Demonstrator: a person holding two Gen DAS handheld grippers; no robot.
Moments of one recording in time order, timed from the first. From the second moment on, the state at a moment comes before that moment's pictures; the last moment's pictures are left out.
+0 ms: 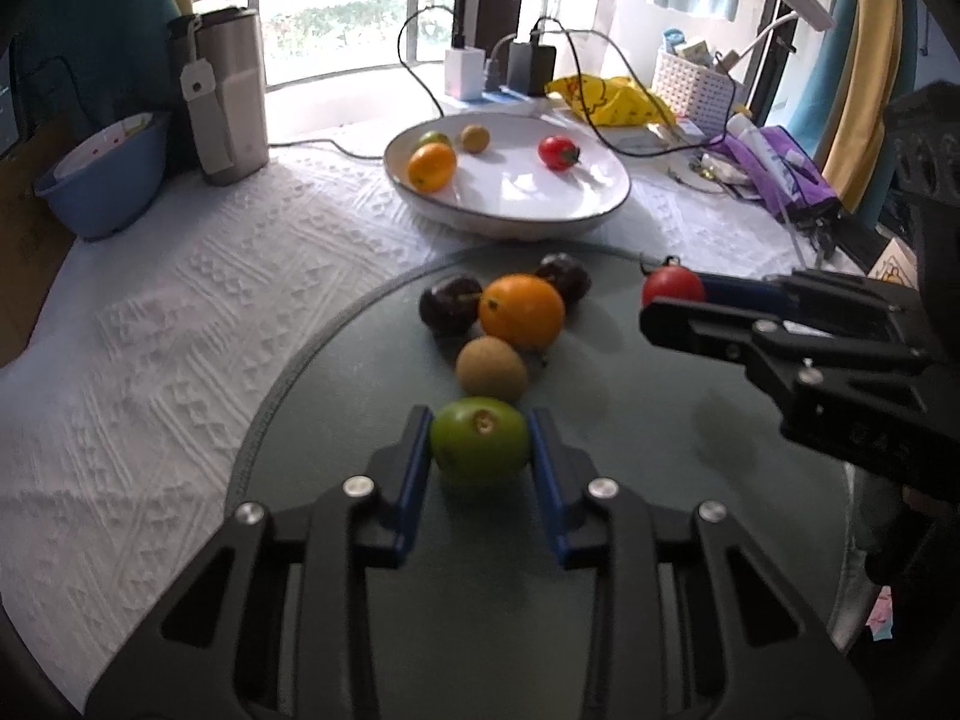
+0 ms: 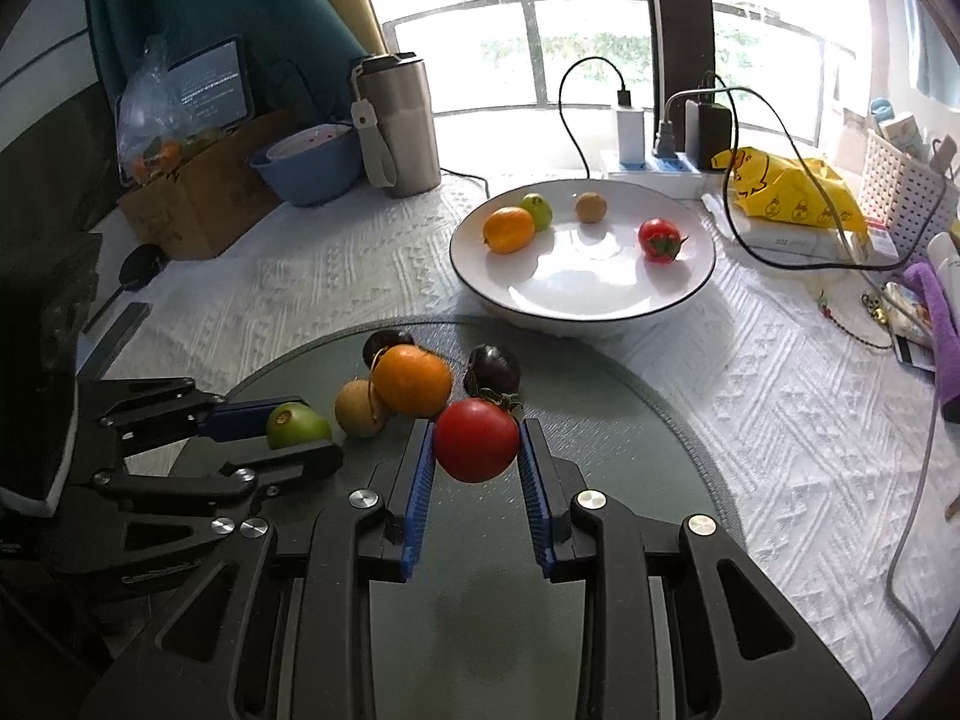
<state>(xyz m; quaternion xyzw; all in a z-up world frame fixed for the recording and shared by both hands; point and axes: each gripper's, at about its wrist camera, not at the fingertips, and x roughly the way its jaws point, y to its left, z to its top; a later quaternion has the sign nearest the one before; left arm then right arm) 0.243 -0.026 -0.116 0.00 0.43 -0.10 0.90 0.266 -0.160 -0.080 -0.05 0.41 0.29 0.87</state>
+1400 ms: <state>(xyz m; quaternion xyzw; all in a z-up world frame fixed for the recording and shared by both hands) 0.356 -0.038 -0.088 0.02 0.38 -0.14 0.91 0.347 -0.174 -0.072 -0.02 0.39 0.27 0.88</state>
